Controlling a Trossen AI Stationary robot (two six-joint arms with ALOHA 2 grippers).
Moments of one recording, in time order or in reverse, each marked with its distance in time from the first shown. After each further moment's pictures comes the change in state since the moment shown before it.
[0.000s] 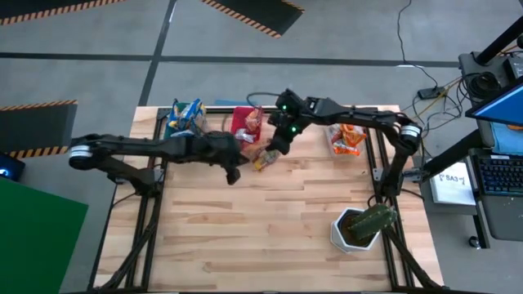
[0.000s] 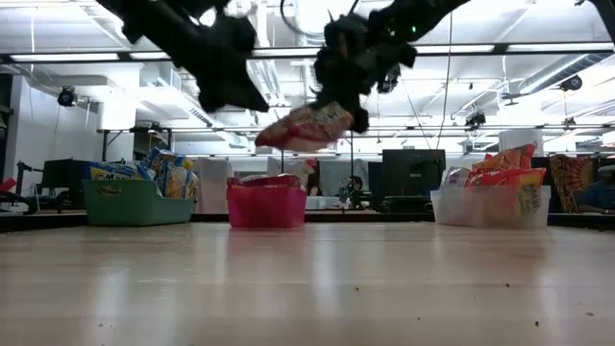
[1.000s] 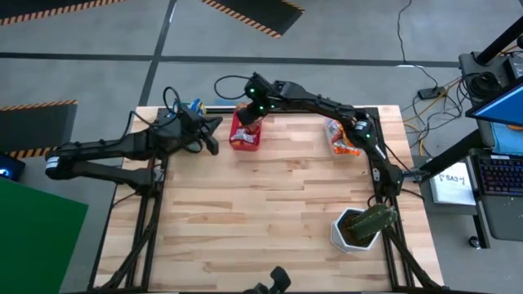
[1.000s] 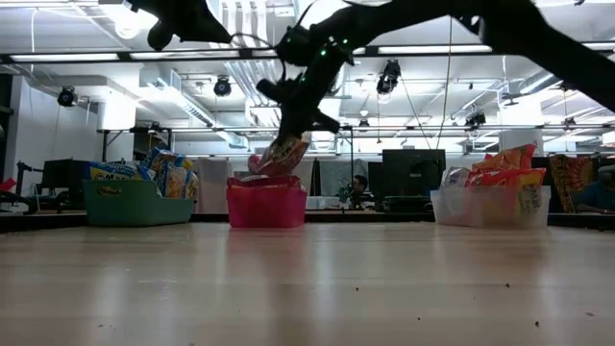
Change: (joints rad) left arm 0.002 -0.410 0.000 0.036 -0.532 -0.002; right arm -0.015 0.473 0.804 -0.309 0.698 0.184
